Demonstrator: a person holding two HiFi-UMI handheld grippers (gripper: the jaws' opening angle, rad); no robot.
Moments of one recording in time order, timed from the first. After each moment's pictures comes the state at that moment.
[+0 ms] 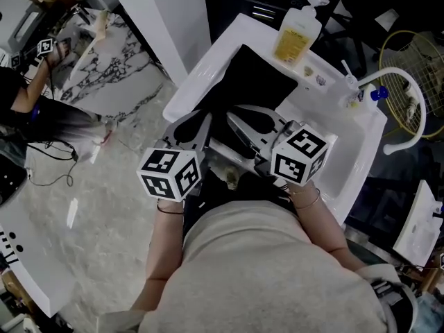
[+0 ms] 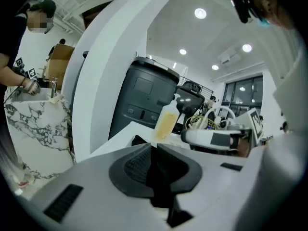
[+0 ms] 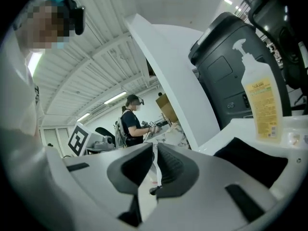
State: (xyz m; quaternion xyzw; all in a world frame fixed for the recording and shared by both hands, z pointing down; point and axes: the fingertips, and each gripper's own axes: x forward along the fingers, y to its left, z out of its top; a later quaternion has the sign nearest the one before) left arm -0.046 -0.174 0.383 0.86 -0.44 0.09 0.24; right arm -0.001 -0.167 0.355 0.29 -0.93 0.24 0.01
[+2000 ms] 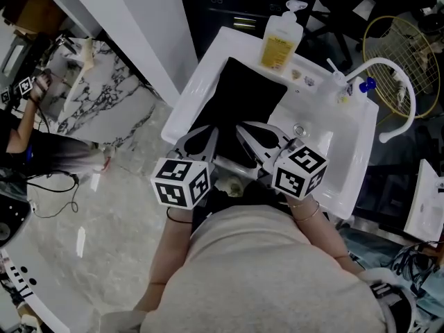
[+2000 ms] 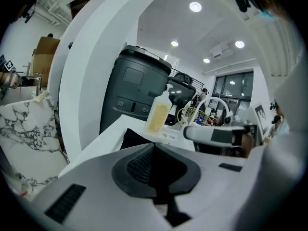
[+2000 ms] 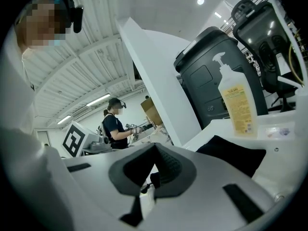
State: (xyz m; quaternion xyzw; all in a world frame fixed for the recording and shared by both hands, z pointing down) left arm -0.024 -0.180 0.397 0.88 -0.38 0.14 0.24; right arm 0.022 -0.167 0.365 0.39 -0.89 0.25 0.00
